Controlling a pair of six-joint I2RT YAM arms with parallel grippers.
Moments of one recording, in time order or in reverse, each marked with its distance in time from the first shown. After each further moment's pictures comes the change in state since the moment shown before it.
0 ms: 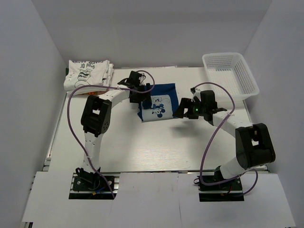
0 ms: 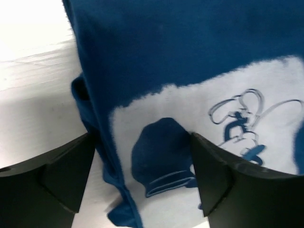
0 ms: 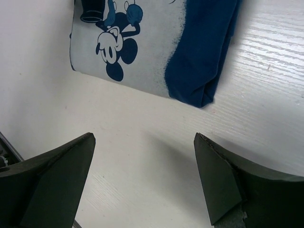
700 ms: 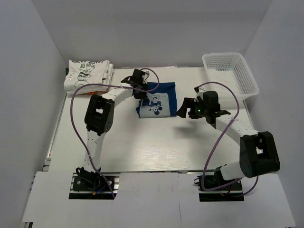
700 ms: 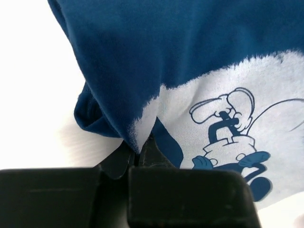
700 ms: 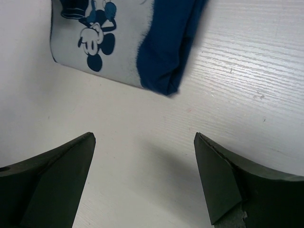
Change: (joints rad) left arm -0.016 0.066 0.110 -0.023 -0.037 0.104; right arm -0.001 -0.109 -0.044 -0.004 0.126 -0.039
